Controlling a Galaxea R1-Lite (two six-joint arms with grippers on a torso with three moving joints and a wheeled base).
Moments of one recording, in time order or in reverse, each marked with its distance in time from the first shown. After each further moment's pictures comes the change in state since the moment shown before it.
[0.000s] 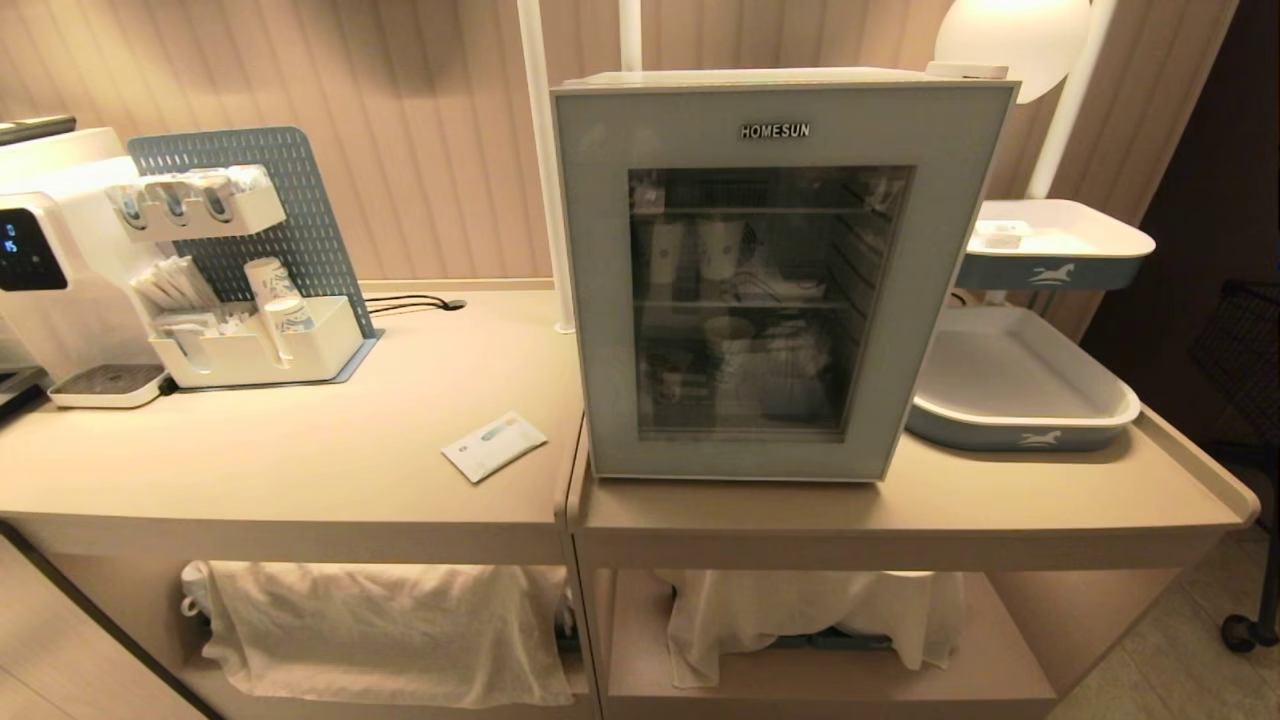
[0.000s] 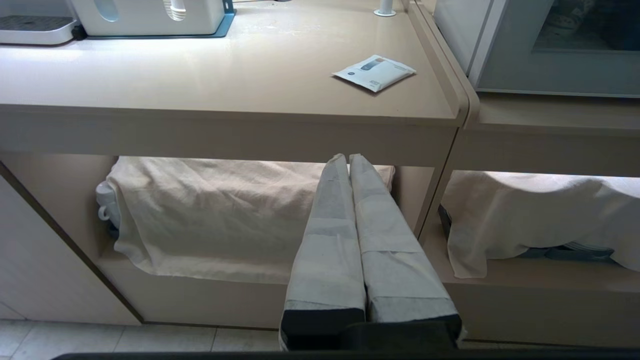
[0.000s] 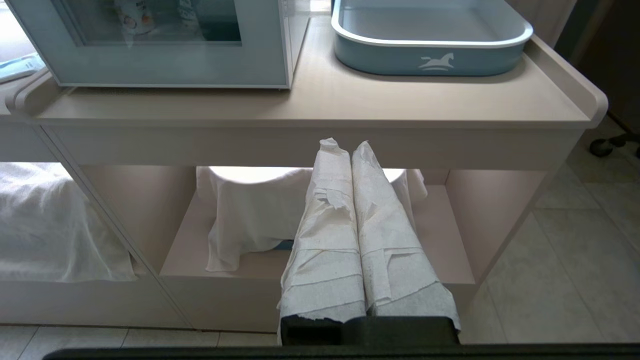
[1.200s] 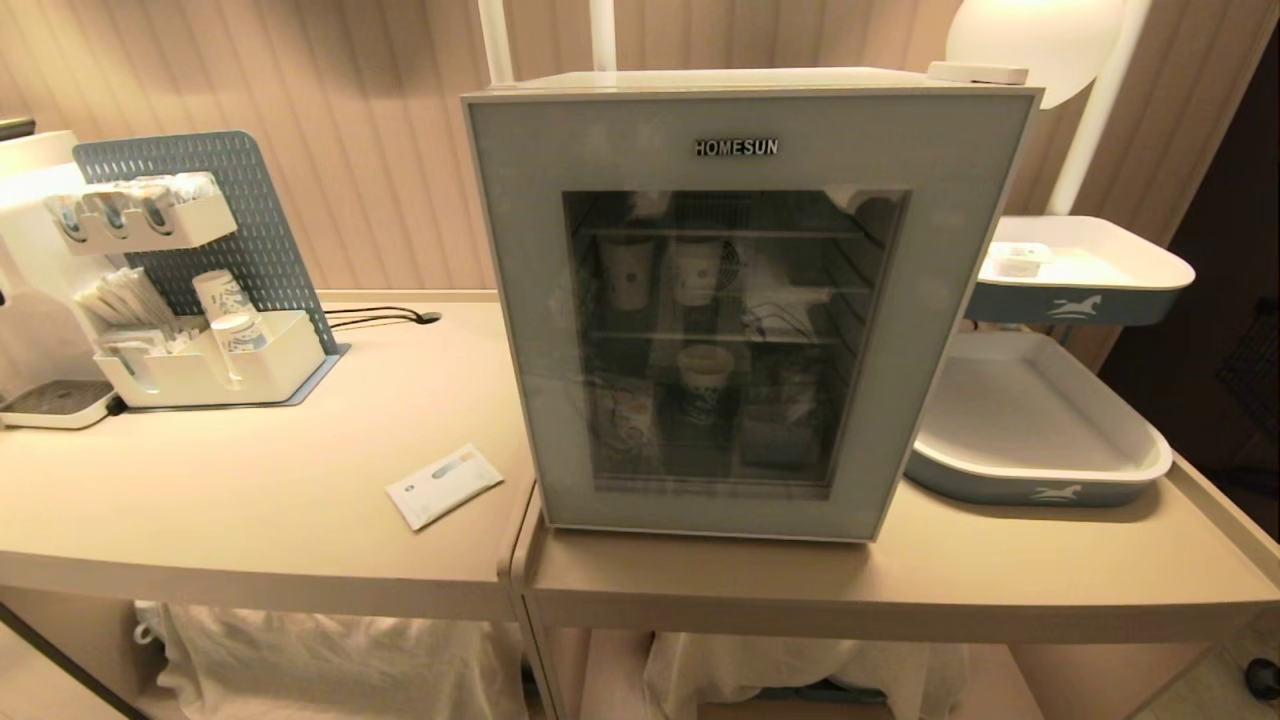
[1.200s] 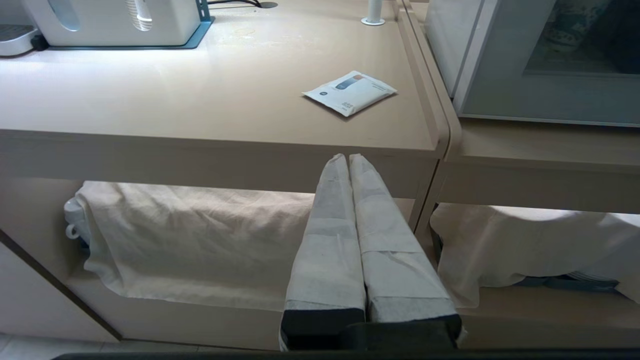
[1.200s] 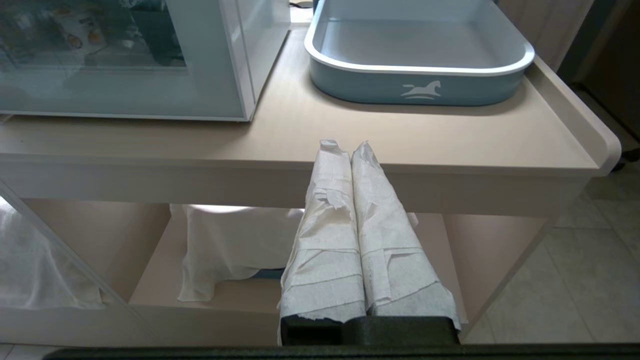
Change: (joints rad) left arm -0.001 0.000 0.000 0.000 0.000 0.001; right arm 0.000 0.000 0.000 0.001 0.000 0.003
